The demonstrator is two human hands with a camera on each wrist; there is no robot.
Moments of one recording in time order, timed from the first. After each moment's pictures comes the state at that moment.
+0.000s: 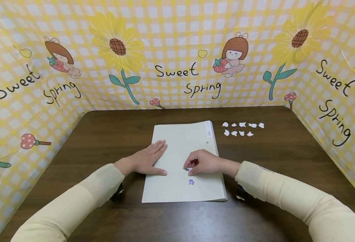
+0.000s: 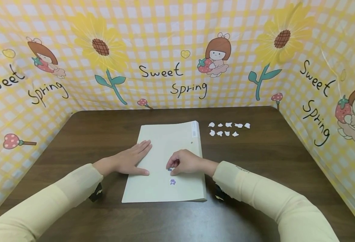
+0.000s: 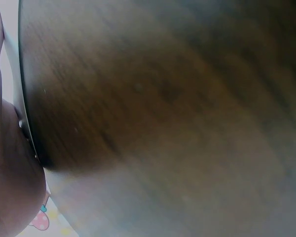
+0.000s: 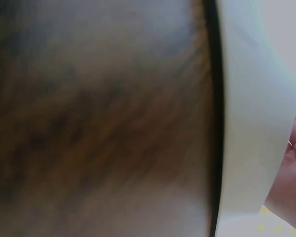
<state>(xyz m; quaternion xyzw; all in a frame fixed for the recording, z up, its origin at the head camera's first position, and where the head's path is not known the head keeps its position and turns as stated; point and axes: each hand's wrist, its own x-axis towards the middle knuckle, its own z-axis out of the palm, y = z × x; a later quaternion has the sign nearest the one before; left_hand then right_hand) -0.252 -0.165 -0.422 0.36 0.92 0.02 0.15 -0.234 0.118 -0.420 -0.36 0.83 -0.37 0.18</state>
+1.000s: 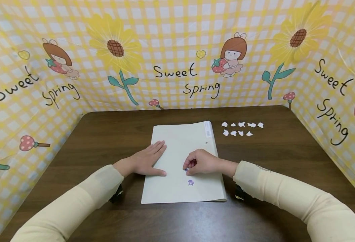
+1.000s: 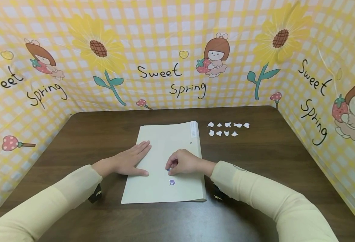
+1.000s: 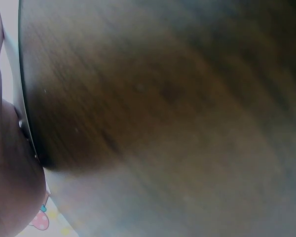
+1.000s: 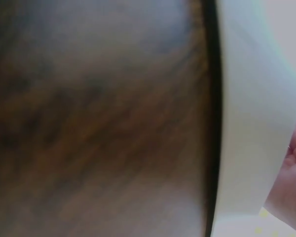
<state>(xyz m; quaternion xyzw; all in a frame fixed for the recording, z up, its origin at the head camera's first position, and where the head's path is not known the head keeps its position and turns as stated) -0.253 -0.165 -0.423 0.36 0.92 0.02 0.15 -0.237 0.116 -0.421 -0.37 0.84 -0.37 0.17</state>
